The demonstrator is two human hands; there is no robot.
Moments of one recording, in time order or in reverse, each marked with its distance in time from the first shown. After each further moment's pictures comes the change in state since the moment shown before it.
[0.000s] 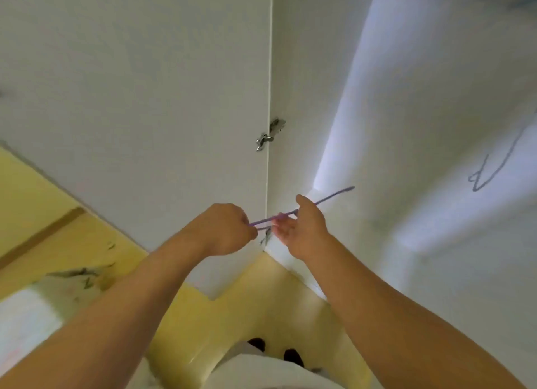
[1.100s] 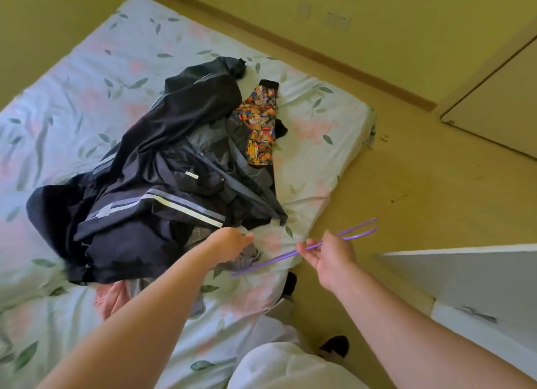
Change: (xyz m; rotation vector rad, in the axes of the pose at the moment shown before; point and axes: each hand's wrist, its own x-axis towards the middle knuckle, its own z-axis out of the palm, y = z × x) left_hand -0.422 -0.349 0.431 -1.214 0.247 -1.284; right_hand -0.129 0.543 0.032 -1.236 -0.326 0.332
